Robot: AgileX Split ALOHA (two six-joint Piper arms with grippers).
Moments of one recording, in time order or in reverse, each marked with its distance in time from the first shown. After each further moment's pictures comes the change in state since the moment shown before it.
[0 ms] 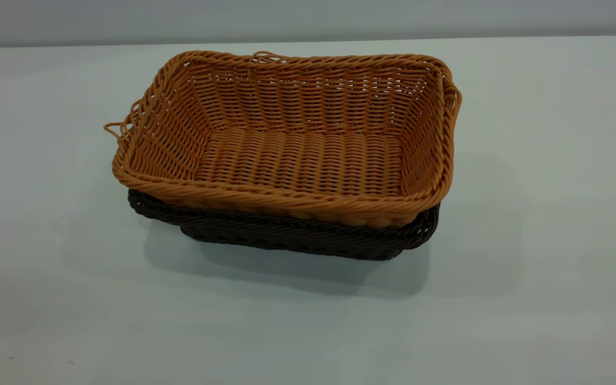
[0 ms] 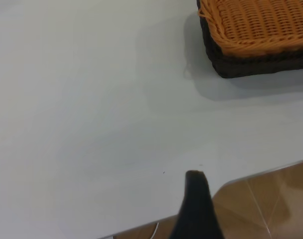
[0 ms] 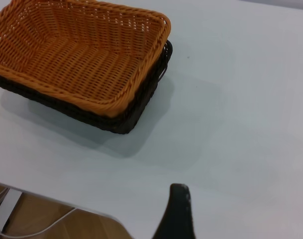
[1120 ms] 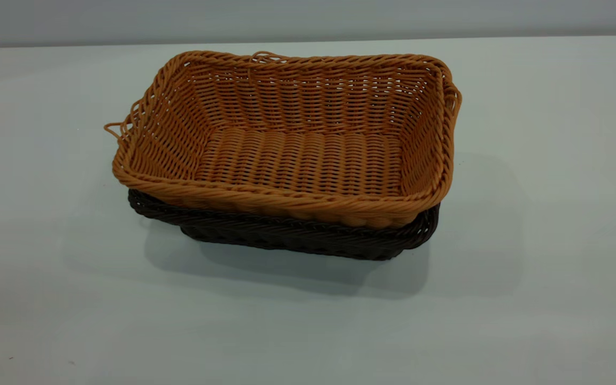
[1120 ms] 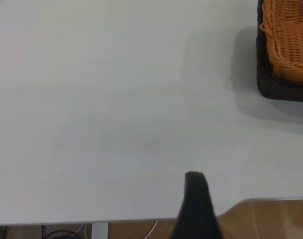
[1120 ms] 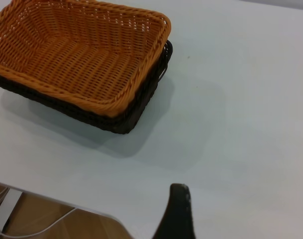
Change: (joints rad) left arm 0.013 -0.019 0.001 0.135 -0.010 -0.247; right arm 0.000 0.000 0.000 0.000 0.000 0.000
